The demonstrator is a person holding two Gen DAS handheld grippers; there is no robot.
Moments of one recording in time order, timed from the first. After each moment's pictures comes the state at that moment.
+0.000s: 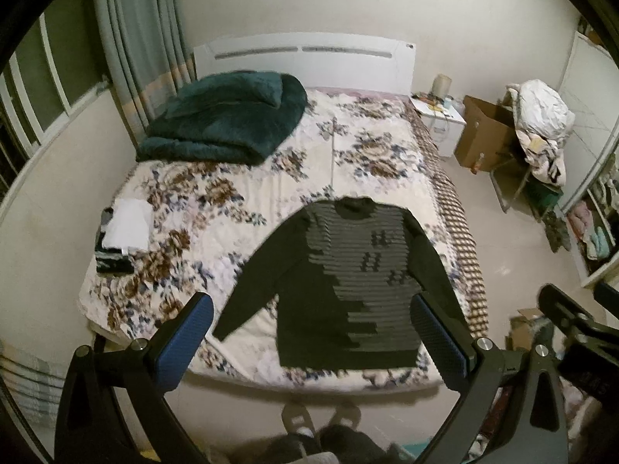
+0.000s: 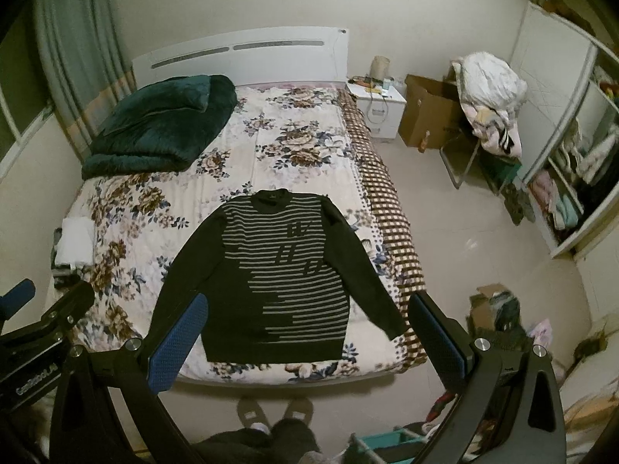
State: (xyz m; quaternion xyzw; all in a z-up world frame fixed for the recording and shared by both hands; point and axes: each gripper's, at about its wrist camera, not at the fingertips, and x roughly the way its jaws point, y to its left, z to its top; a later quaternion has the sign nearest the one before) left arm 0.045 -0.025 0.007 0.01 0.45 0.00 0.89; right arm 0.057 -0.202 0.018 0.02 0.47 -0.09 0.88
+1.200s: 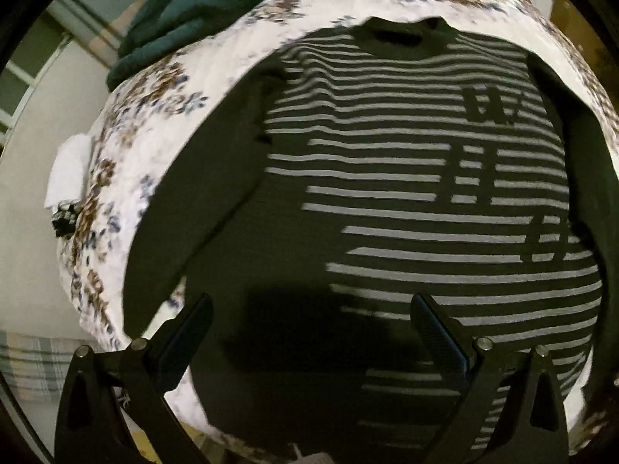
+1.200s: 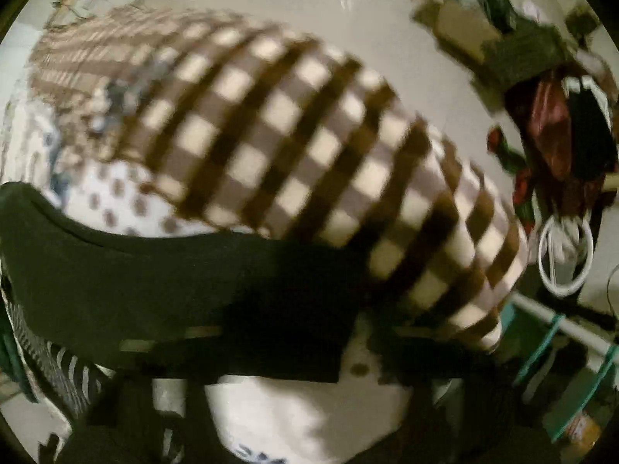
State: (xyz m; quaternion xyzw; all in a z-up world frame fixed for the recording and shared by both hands) left arm 0.265 -0.138 -0.495 0.10 0.60 0.12 0.78; right arm 0.145 -0.643 -0.679 0.39 0.58 -0.33 0.63
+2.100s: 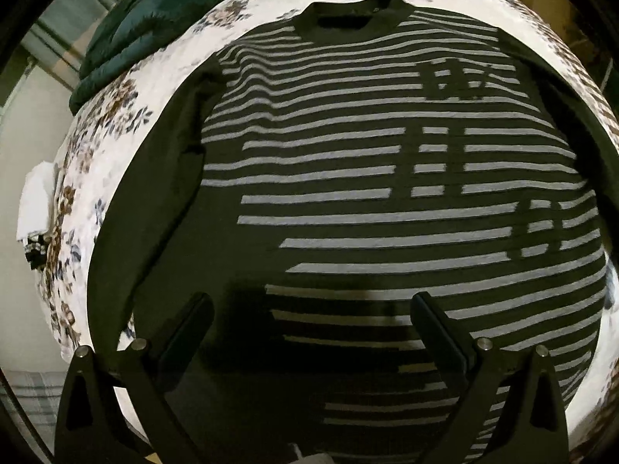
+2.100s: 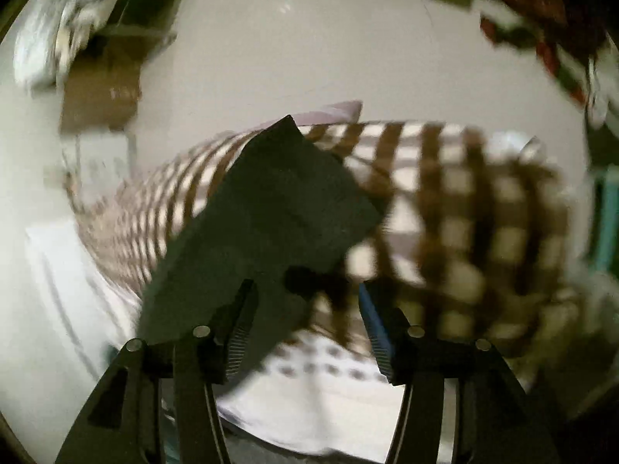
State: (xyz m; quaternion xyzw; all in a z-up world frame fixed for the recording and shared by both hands) left arm 0.281 -0.157 -0.532 0.10 0.61 0.06 0.79; right arm 0.075 -0.698 -0.700 0.70 0.33 -0.34 0.53
